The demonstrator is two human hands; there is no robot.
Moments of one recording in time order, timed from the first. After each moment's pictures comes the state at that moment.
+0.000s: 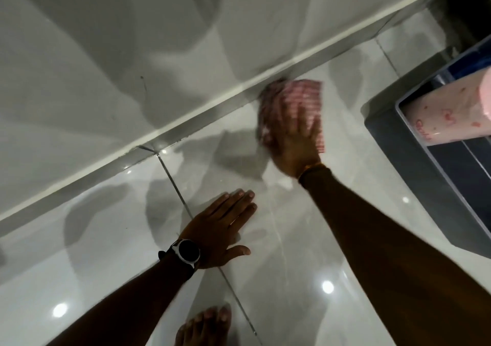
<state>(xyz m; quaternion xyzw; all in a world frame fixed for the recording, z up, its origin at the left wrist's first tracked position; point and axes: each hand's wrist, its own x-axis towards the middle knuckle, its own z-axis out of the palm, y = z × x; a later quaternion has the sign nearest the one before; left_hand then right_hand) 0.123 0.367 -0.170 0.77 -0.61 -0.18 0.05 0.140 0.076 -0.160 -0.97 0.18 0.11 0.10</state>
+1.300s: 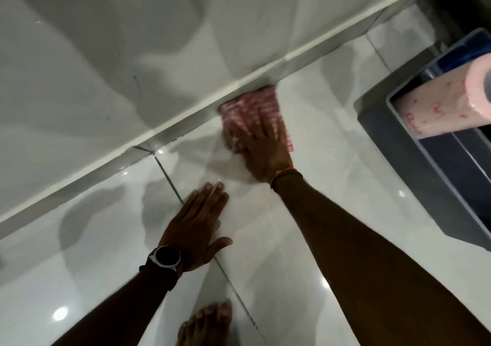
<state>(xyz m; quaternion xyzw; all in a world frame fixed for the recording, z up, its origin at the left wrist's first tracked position) 0.130 0.397 -0.156 0.84 -0.50 -0.22 0.04 0.149 0.126 -0.162 -0.98 0.10 0.09 0.15</state>
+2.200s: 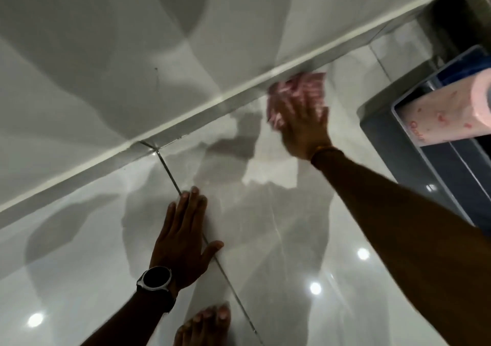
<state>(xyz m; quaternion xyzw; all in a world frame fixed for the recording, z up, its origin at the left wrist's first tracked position) 0.108 0.421 -0.145 0.89 -0.36 -0.24 0.11 0.156 0.034 -0.166 -0.97 0.18 0.12 0.09</state>
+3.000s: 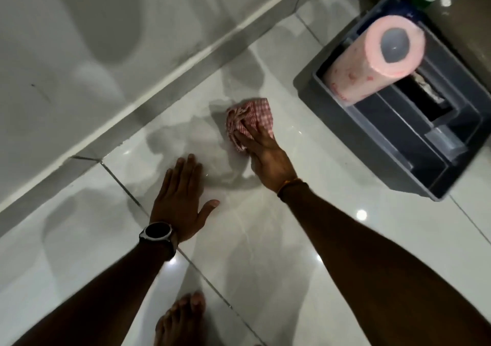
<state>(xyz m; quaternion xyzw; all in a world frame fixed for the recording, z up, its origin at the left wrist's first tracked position) 0.124 0.312 -0.128 0.86 -0.45 -0.25 0.06 0.034 0.074 -0.114 -0.94 0.20 0.00 0.29</state>
